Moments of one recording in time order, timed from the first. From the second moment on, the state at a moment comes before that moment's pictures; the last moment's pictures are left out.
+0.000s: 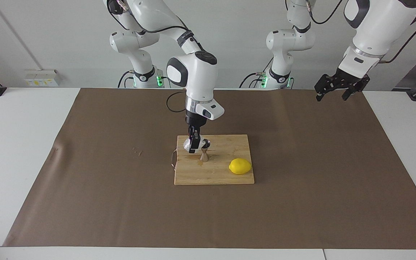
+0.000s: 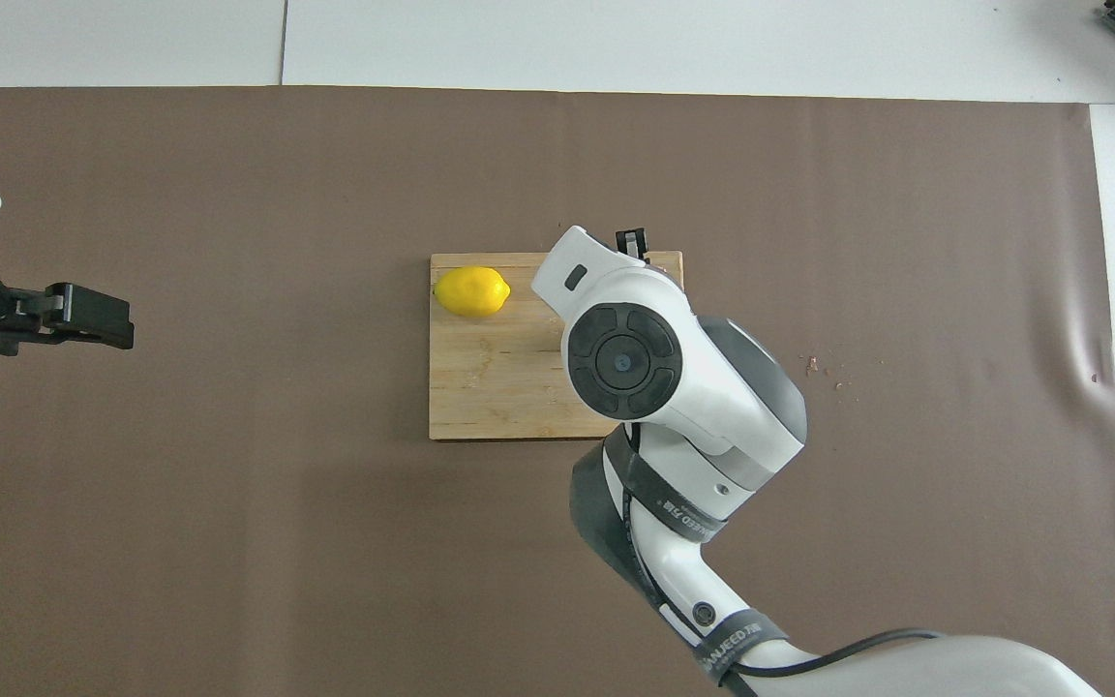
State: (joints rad) left arm -0.01 -0.06 -0.09 -1.65 -0.02 1.57 -0.09; right arm 0.47 0.29 0.08 -1.75 -0.48 2.20 -0.89
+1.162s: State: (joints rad) left arm -0.01 -0.06 -0.09 -1.65 -0.02 1.57 -0.09; right arm 0.50 0.29 0.09 -1.77 -0.65 2.20 -0.99
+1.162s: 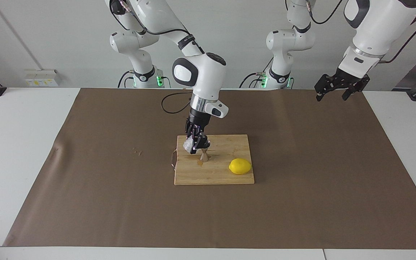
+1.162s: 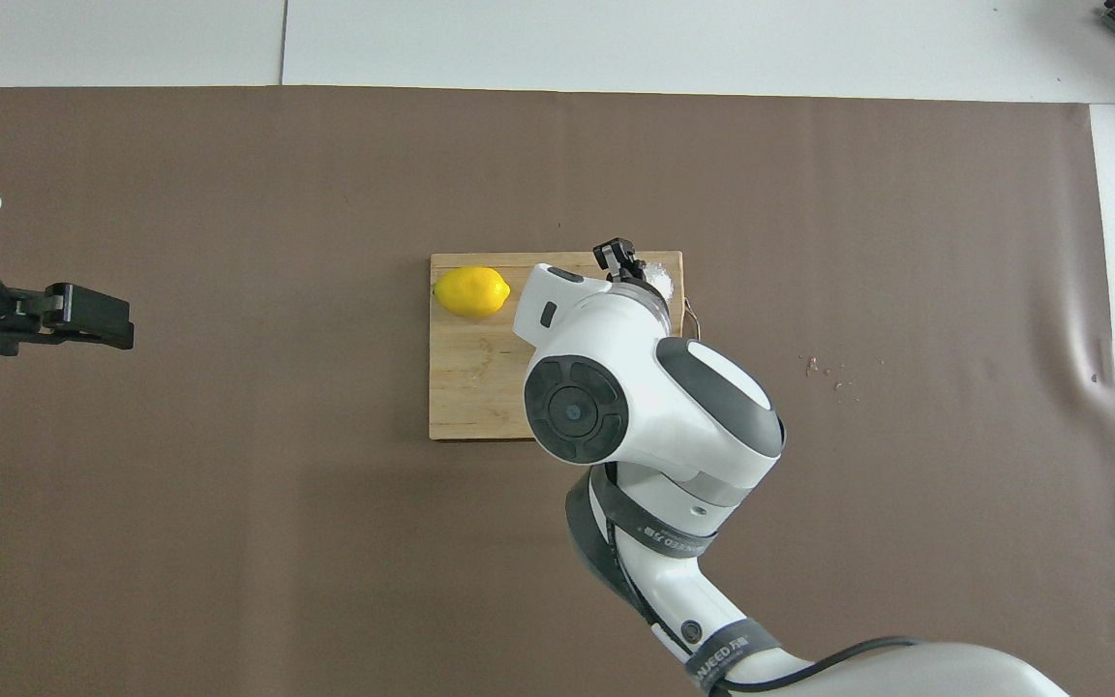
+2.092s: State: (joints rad) left arm -0.01 -0.06 -0.09 -1.65 -0.02 1.57 -0.09; right arm 0.49 0.29 0.10 -1.77 -0.56 2.21 -0.93
